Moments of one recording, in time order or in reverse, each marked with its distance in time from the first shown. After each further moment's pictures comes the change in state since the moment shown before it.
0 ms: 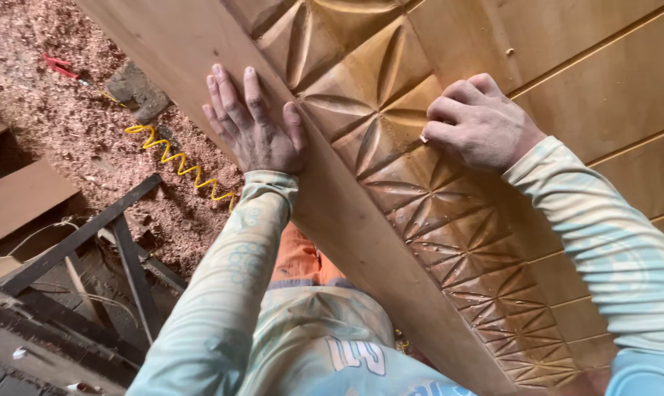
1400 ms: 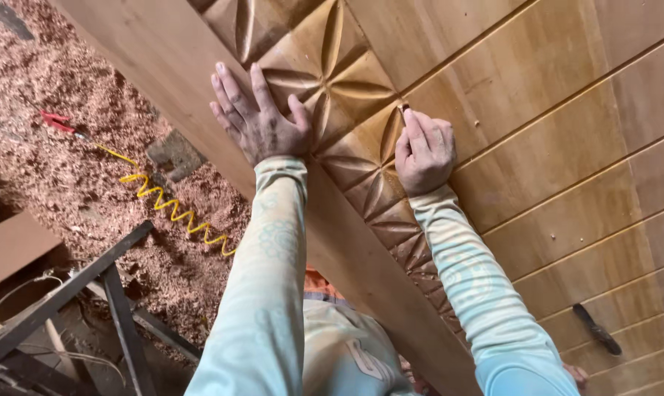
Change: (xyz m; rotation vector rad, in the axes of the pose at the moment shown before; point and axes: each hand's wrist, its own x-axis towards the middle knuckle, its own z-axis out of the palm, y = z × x) left_hand 0.111 0.012 -0.007 -0.011 0.086 -0.109; right_hand 0.096 -0.038 0.033 -0.139 0.839 0.672
